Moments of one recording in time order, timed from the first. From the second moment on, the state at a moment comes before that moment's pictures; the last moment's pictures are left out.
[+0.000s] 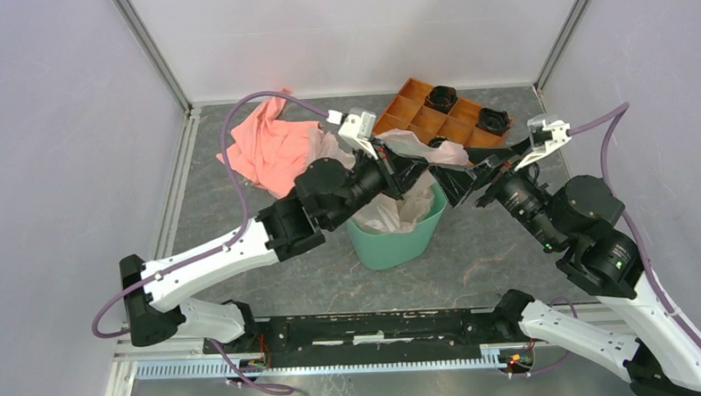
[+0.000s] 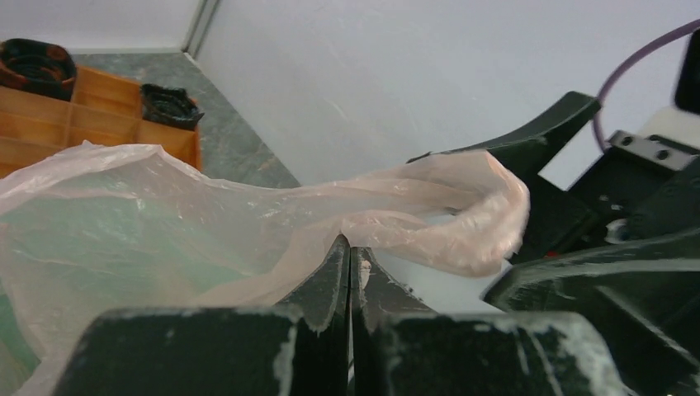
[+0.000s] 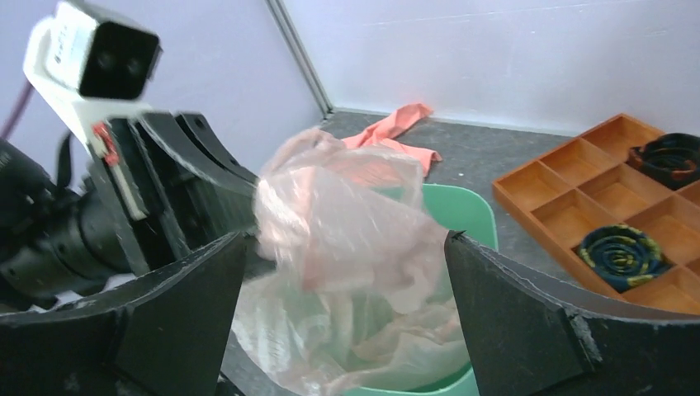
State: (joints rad) left arm -1.12 1.29 1.30 0.10 -0.22 -0.62; right arm 0.81 0.70 1.20 -0.42 0.21 0.32
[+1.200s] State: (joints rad) left arm -0.94 0.85 1.29 -0.61 -0.49 -0.69; right arm 0.81 0.55 0.88 -0.24 0.02 -0.17
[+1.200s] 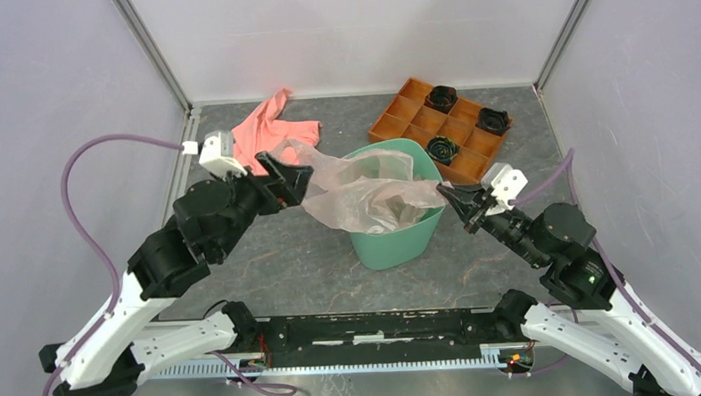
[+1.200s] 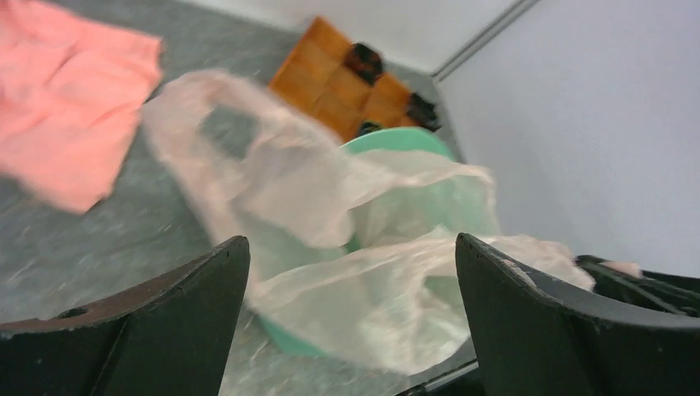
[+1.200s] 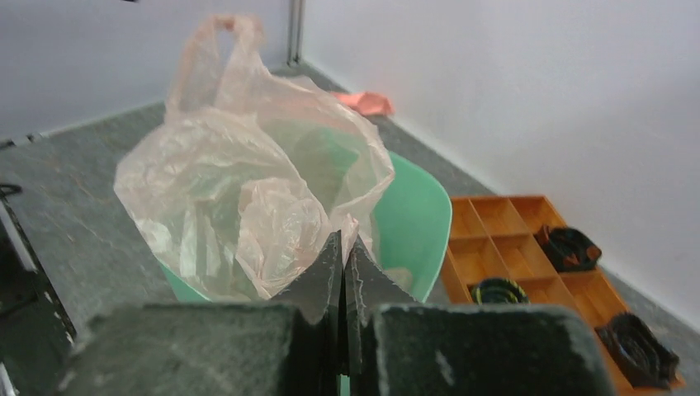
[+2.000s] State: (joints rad) left arm -0.87 0.89 0.99 -0.44 -0.46 -0.78; right arm 0.81 0.43 0.87 -0.44 0.47 -0.27
